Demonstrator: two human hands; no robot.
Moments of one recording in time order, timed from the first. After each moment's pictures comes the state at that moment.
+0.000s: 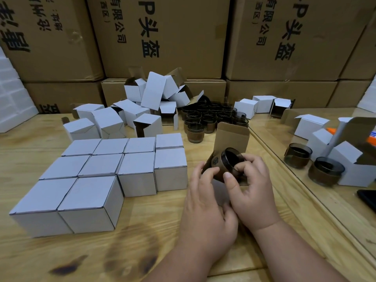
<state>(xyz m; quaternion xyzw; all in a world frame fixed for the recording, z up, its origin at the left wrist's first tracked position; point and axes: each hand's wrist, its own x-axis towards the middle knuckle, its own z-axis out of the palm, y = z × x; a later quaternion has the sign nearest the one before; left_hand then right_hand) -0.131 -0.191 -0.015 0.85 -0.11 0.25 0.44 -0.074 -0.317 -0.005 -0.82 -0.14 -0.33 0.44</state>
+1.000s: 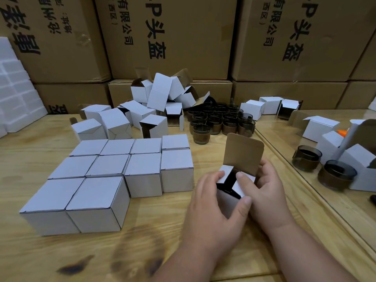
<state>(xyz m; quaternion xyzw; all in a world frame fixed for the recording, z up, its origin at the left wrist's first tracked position) -0.126 -0.187 -0.013 0.85 -0.08 0.21 0.47 -0.077 -0.318 0.001 -0.68 -0.10 -0.17 0.71</state>
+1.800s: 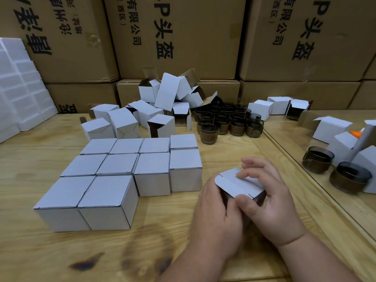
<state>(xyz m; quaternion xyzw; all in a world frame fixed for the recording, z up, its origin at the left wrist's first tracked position) -0.128 -0.184 -0.005 0.81 -0.06 0.19 0.56 -0.088 -0.317 0.003 -0.77 -0.26 -0.25 0.53</state>
